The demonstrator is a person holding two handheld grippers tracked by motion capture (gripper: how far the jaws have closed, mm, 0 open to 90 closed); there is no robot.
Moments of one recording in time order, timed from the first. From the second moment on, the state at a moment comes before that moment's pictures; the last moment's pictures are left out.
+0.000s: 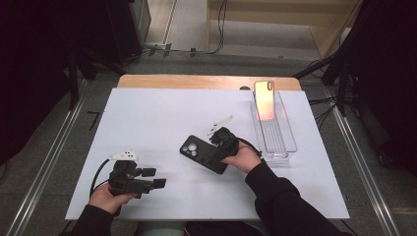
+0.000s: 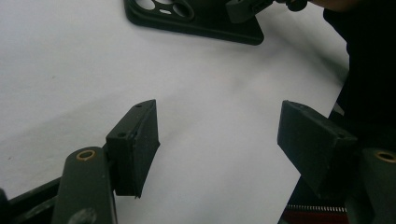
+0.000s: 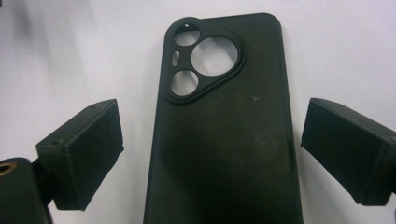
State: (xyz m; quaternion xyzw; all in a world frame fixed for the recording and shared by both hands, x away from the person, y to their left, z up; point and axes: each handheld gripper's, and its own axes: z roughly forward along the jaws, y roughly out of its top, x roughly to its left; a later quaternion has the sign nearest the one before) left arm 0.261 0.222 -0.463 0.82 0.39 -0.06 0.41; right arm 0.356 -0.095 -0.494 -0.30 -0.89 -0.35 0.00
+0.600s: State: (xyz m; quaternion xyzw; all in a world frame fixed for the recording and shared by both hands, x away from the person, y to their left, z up) left arm 0.260 0.223 -0.462 0.82 0.39 -0.06 0.41; right arm 0.351 -0.089 -0.505 -0.28 -0.91 -0.31 -0.03
